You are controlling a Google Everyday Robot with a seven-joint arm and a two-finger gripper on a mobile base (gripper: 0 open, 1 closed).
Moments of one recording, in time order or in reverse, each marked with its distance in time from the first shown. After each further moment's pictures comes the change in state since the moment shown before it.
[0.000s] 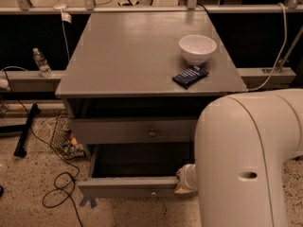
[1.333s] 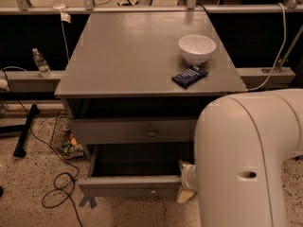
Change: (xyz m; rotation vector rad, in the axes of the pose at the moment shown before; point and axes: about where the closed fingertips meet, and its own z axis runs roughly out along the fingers) arm -0.001 0.000 0.001 -0.001 -0.001 -0.001
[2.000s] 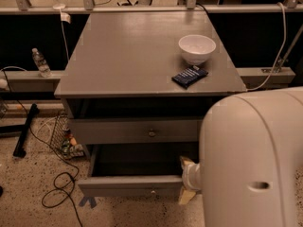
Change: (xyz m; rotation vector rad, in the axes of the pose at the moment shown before) arm -0.001 -0.004 -0.021 0.041 -0.014 -0.016
